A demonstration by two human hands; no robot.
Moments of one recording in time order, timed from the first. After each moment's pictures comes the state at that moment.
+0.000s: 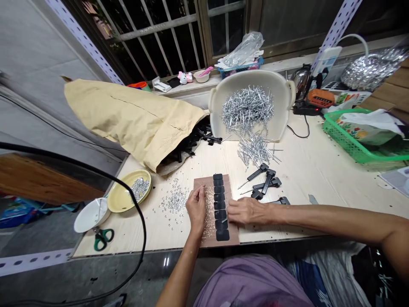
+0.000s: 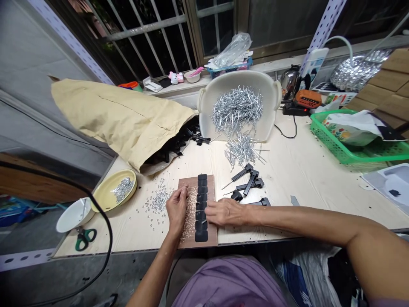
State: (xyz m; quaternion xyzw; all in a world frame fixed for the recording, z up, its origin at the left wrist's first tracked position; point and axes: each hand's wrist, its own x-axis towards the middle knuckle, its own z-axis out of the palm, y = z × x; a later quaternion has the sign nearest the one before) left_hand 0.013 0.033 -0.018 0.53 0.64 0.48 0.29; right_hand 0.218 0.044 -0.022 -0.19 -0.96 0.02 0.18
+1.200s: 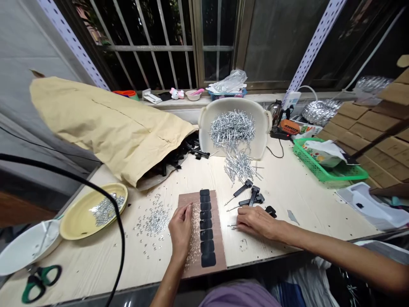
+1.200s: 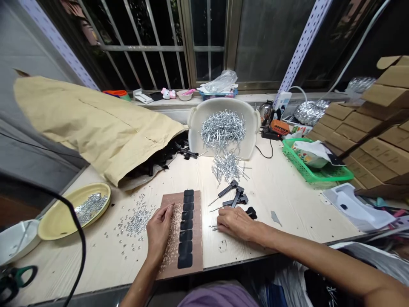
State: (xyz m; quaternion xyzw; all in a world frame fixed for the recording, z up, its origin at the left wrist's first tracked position) left_hand 0.006 0.036 -0.017 0.54 0.64 0.46 0.30; right_hand 0.275 0.013 0.016 -0.39 -0.91 0.13 0.06
